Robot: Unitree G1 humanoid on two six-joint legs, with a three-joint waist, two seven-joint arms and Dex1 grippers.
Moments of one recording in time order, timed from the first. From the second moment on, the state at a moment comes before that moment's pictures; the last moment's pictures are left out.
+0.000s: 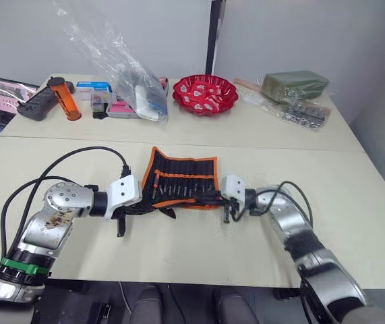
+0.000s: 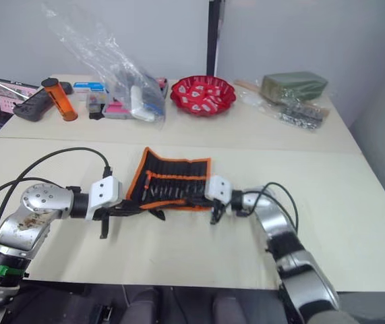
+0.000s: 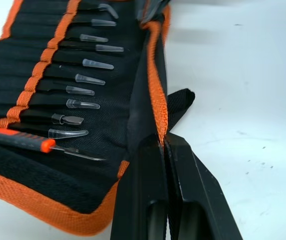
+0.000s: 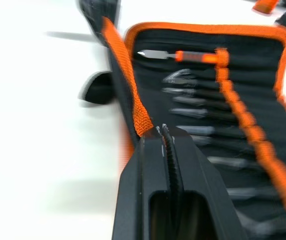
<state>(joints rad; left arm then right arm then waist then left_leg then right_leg) -0.34 0.80 -0.12 -0.09 -0.19 0.24 -1.22 -0.51 -0.42 0.26 0.33 0.20 -0.16 1.18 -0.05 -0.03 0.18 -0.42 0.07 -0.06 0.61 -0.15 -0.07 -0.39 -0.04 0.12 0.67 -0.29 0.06</state>
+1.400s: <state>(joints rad) -0.49 0.66 -0.01 0.09 -0.21 0.40 -0.95 -0.56 -0.34 0.07 0.32 0.29 0.17 0.90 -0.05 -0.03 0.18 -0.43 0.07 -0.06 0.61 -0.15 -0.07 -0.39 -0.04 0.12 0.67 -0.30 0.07</state>
